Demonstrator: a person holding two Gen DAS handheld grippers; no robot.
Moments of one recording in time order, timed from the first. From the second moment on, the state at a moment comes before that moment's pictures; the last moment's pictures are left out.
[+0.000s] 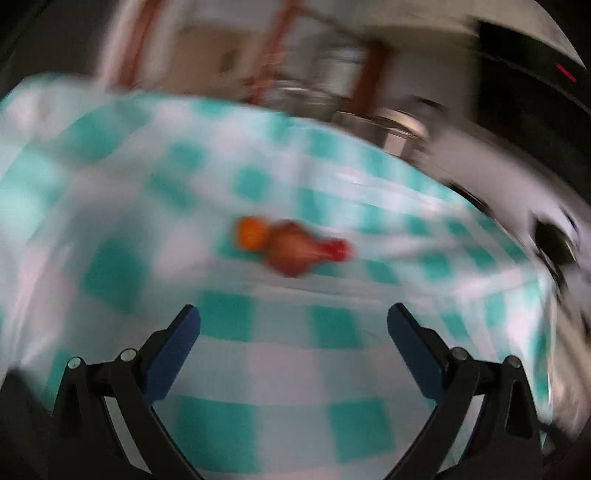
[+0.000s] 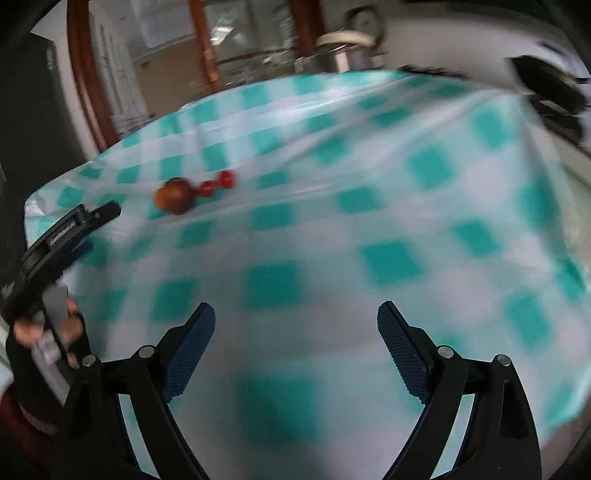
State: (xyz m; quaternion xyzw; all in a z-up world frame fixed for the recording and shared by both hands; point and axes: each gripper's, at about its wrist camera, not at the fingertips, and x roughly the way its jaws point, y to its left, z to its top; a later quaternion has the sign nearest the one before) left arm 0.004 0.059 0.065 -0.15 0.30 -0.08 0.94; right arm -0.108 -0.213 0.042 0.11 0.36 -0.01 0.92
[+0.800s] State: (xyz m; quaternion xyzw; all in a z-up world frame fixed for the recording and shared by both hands) left arm -0.010 0.120 0.042 -0.27 0.31 0.03 0.91; right arm 0.184 -0.056 0.015 -0.10 0.38 0.19 0.90
